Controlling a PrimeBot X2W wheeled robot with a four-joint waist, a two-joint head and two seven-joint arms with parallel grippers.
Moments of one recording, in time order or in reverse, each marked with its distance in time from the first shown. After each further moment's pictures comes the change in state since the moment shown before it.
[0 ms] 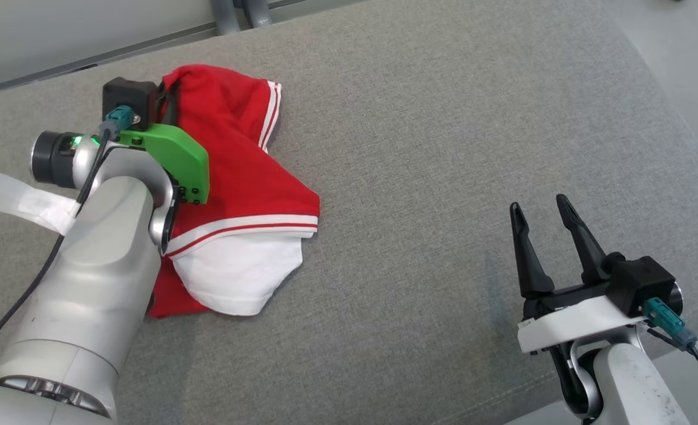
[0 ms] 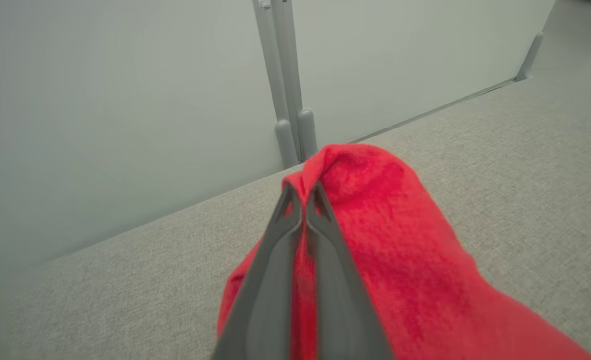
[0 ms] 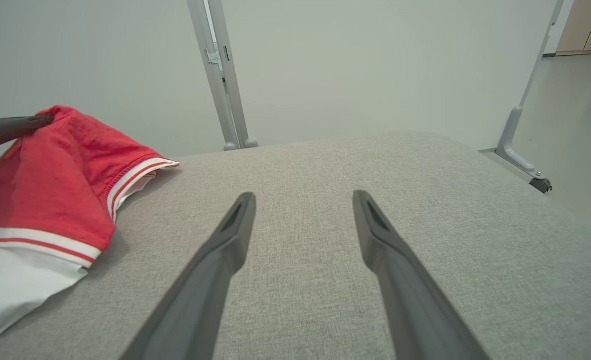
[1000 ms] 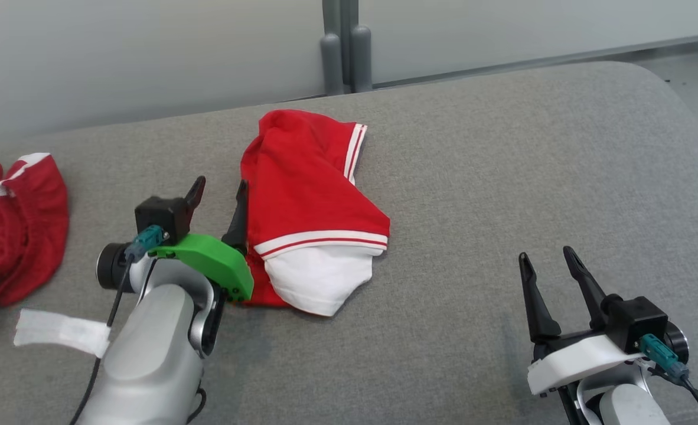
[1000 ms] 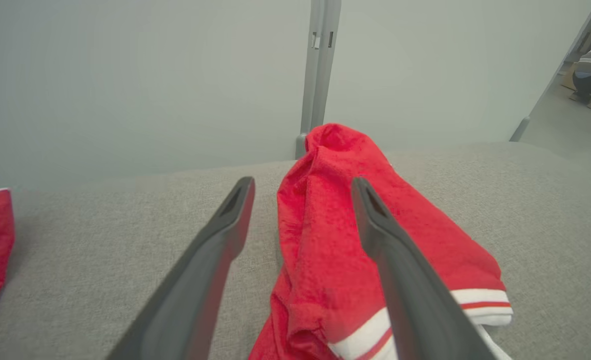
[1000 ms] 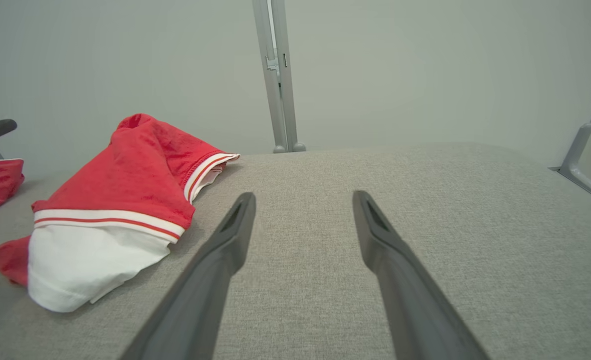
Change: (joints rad) left arm 0.369 -0.049 0.161 -0.269 -0.015 -0.060 -0.045; right arm 0.093 0.000 -0.033 0.065 -0.035 0.000 0.000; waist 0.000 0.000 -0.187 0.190
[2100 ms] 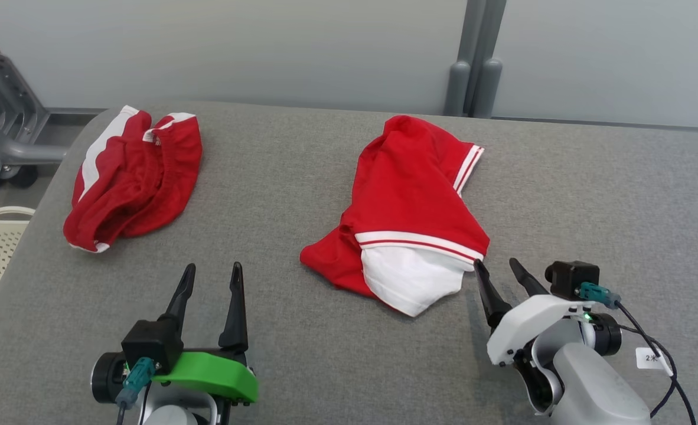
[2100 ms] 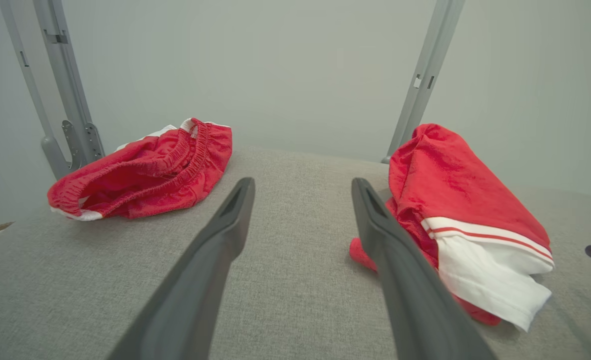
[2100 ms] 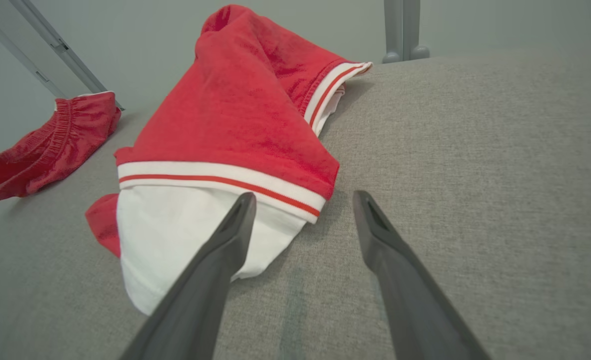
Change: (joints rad) left arm 0.522 0.003 0.136 -0.569 0.124 0.104 0.000; right arm -0.281 0.000 0.149 0.524 0.253 0.000 0.050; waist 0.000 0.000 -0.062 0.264
